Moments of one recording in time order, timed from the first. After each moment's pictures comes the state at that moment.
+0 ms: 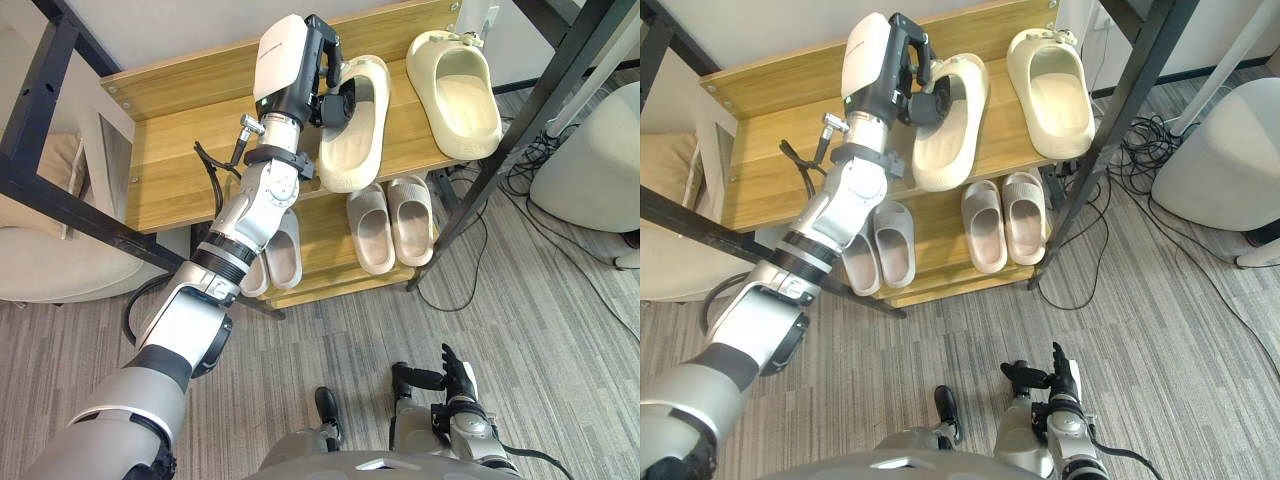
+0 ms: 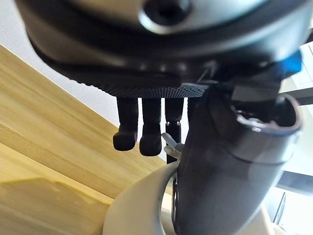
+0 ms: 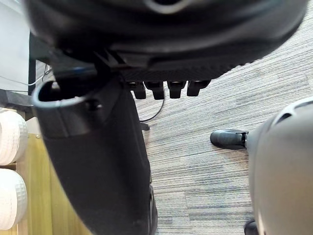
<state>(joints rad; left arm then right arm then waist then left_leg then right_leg) -1.00 0.33 -0.38 0.51 0.39 0.01 0.41 0.03 -0.10 -0.03 0.90 0.00 -0.12 -0.21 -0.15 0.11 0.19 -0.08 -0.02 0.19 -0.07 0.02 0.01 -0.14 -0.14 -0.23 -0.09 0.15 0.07</state>
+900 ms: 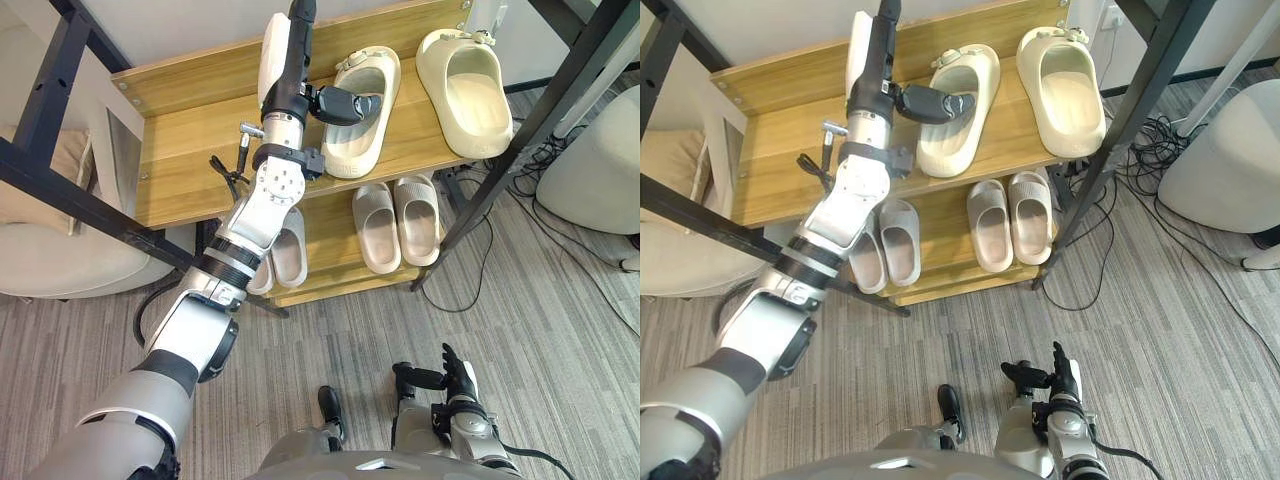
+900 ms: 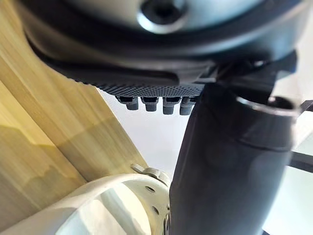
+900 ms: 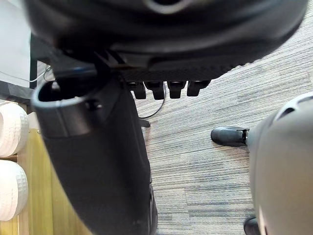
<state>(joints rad) -0.93 0.28 -0.35 0.37 0.07 -0.02 0.41 0.03 -0.11 -0.03 0.90 0.00 -0.11 -0.21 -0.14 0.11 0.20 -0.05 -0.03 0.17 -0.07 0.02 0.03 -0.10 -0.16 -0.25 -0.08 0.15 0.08</state>
